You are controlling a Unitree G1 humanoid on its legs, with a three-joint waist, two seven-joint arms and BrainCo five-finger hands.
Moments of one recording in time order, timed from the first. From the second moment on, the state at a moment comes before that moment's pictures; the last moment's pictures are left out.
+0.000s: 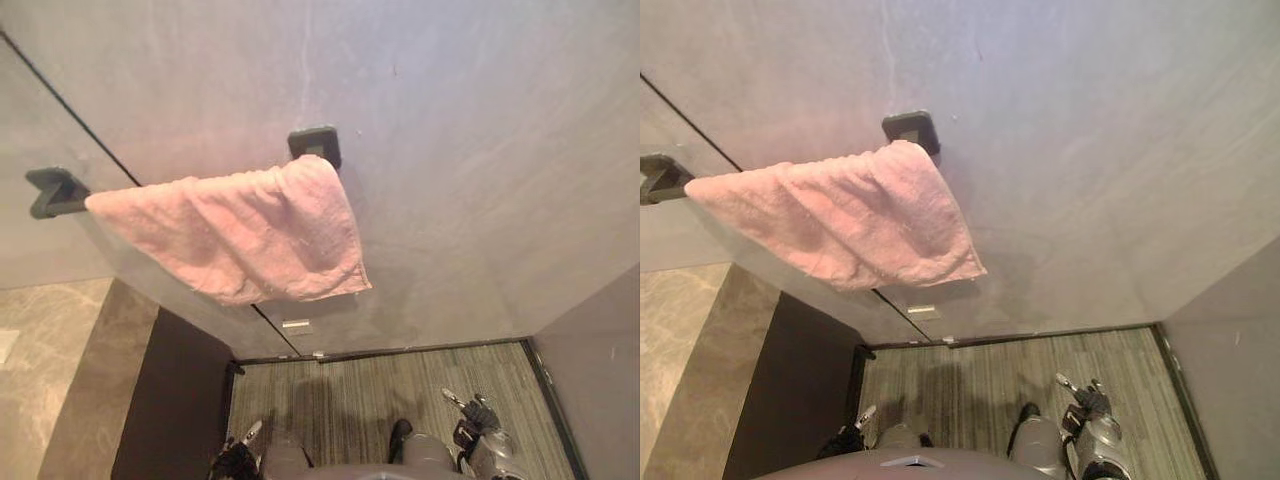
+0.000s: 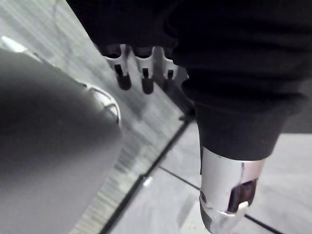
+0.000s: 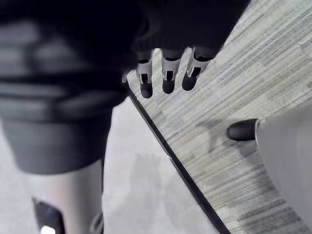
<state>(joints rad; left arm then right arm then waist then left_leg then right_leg) 0.11 -0.07 0.51 1.11 -0.29 -0.08 0.02 -0.01 -0.08 -0.53 0.99 0.14 -0.05 -0.08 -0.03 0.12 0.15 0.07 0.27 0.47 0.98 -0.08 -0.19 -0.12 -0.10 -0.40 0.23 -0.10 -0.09</state>
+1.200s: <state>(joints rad) 0.08 0.02 0.33 1.08 -0.27 -0.08 0.07 -0.04 -0.06 -0.26 1.06 0.09 -0.04 -0.09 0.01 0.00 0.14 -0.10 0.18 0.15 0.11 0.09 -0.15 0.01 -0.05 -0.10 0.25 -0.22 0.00</state>
